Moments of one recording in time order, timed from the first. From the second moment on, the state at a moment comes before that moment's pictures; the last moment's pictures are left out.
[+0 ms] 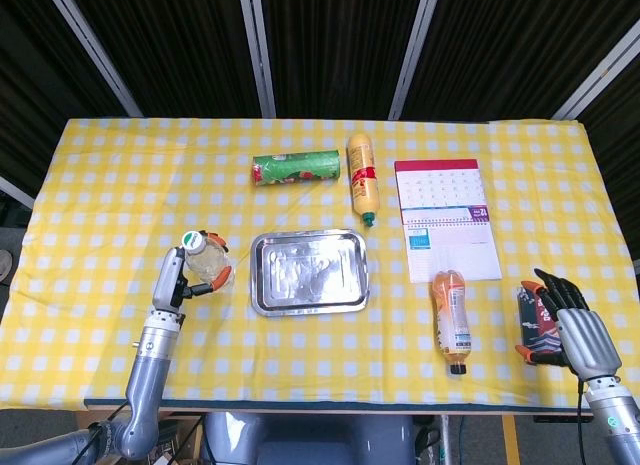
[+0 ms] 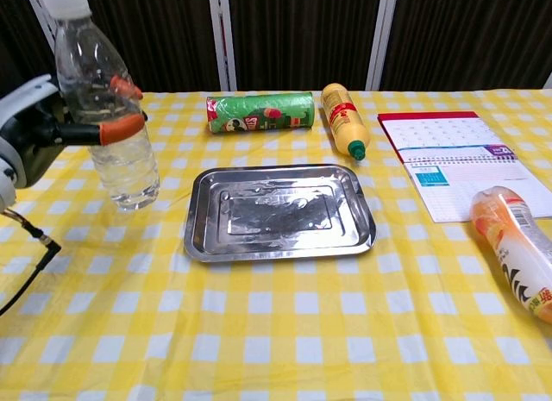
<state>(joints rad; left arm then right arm) -0.42 -1.72 -0.32 -1.59 1.28 1.26 -0.44 0.17 -1.09 0.01 -1.53 -1.52 1.31 0.31</state>
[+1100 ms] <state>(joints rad) -0.42 -1.49 -0.46 -2.08 1.07 1.38 -0.07 0.17 -1.09 0.00 -1.54 -1.51 1.29 0.31</state>
